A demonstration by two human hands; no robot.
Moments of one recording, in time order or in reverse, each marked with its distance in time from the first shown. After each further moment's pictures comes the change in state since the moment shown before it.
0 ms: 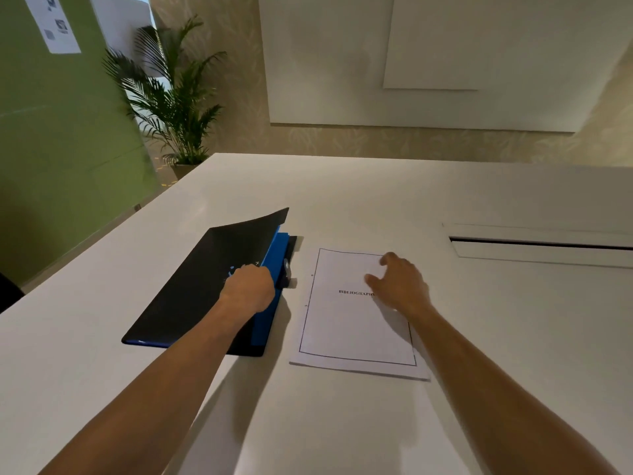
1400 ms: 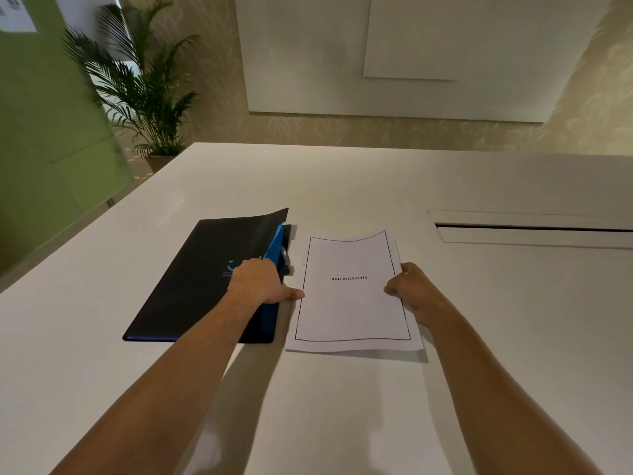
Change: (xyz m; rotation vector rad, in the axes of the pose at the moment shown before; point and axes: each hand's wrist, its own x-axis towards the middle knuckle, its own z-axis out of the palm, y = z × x) left_hand 0.001 0.018 0.001 0.024 -0.073 0.029; right_hand -0.011 0.037 0.002 0.670 -0.175 0.383
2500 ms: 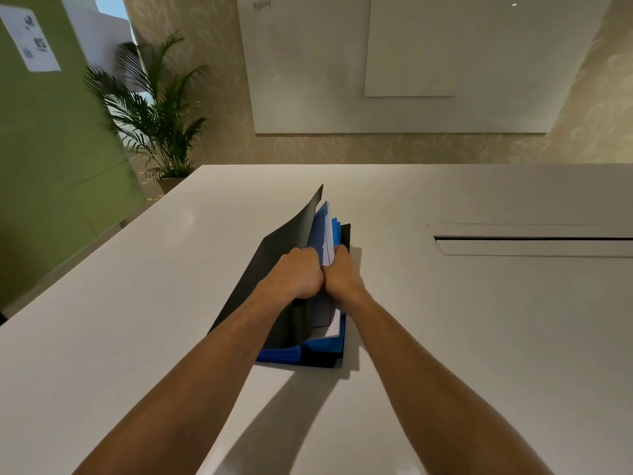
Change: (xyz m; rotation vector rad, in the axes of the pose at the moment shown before) left_hand -0.033 0.069 -0.057 -0.293 0.081 0.135; right_hand -0.035 -0.067 0.091 -0.065 -0.044 -0.392
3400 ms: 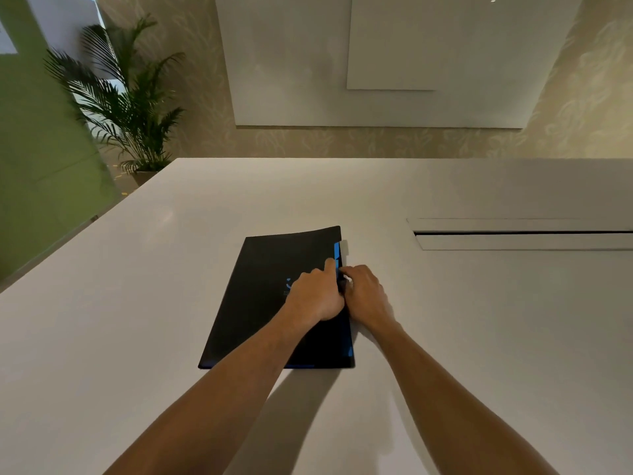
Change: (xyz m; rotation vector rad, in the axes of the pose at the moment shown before) left_hand 0.011 0.039 0.063 -0.015 -0.015 0.135; right_hand 0.006 0.084 -0.055 -0.502 0.086 -0.160
